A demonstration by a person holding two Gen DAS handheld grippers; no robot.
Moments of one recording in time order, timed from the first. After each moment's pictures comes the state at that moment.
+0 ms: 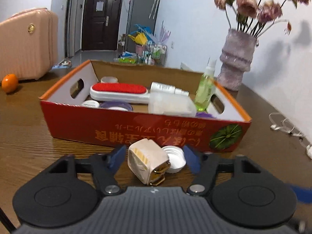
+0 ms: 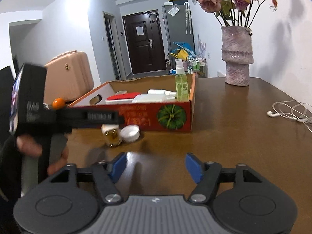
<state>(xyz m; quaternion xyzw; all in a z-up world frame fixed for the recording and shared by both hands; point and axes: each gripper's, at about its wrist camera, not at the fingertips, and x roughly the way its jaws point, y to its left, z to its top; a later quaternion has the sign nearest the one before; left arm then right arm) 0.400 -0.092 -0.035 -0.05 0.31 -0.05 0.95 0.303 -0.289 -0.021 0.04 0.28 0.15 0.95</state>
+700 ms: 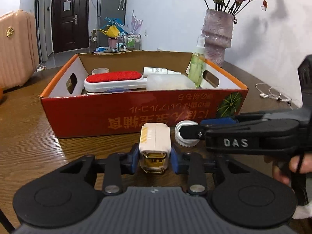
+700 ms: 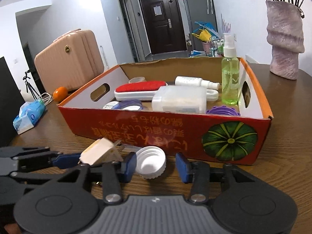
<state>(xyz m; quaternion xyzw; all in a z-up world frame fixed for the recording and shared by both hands) 0.393 -0.050 -0.046 0.01 0.33 -0.13 0.94 0.428 -0.217 -0.053 0.04 0.33 0.21 0.92</state>
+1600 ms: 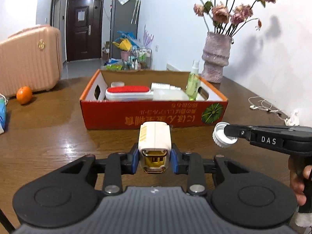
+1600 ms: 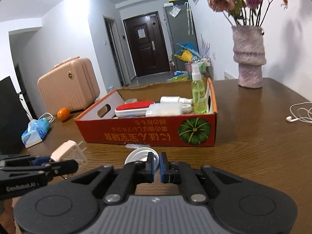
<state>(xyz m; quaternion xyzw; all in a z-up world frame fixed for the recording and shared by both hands) 0.297 -0.038 0.005 -0.01 0.28 -0.10 0.95 0.321 -0.257 -0.011 0.07 0.27 0.16 0.95</state>
